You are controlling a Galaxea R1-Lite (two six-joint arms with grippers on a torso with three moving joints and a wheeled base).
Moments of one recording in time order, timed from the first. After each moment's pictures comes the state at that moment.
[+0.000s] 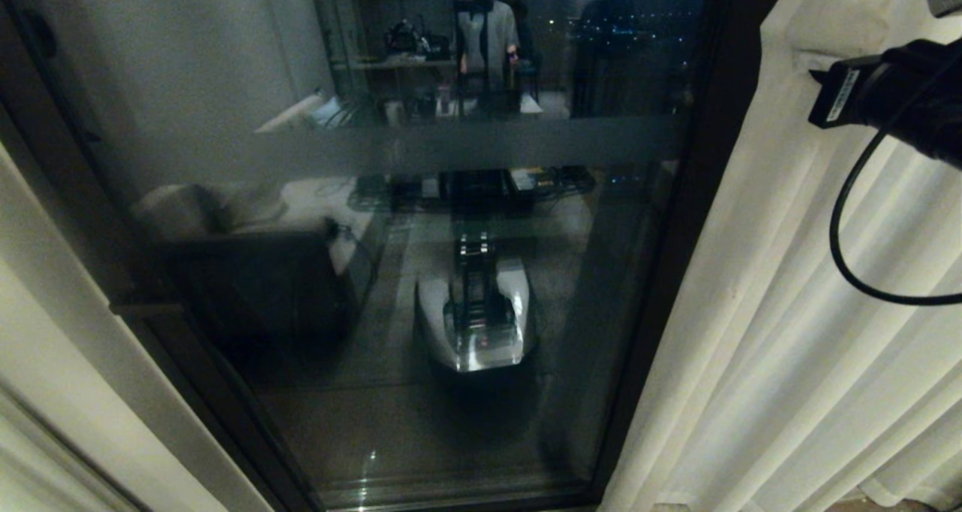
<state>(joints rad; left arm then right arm) -0.01 0.00 0.00 0.00 0.01 -0.02 0.11 1.55 -1.16 -0.62 0.06 -0.14</state>
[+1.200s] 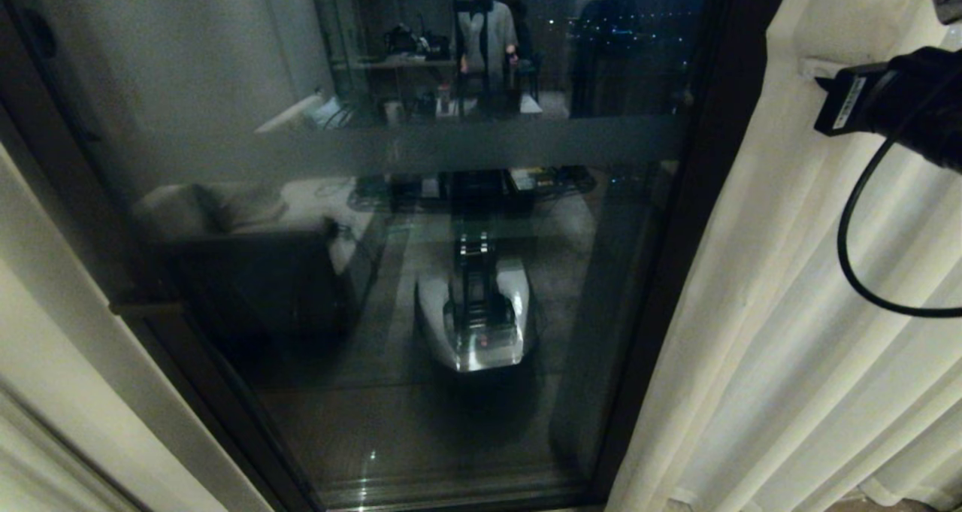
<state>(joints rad) -0.01 0.00 0.00 0.00 0.01 -0.02 0.11 1.53 -1.13 -0.62 0.05 -0.14</state>
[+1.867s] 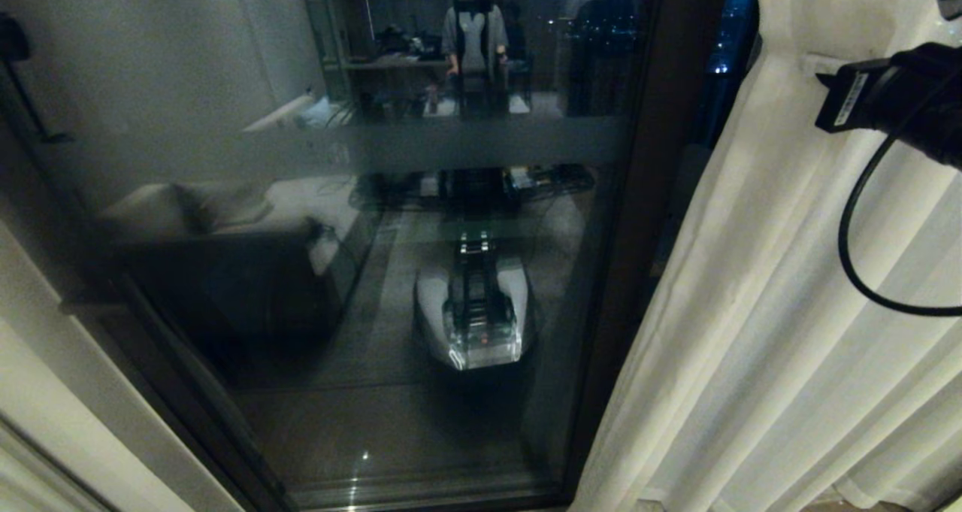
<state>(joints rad) -0.01 0.00 0.00 0.00 0.01 -0.02 0.12 1.52 -1.13 -0.62 0.05 -0.14</state>
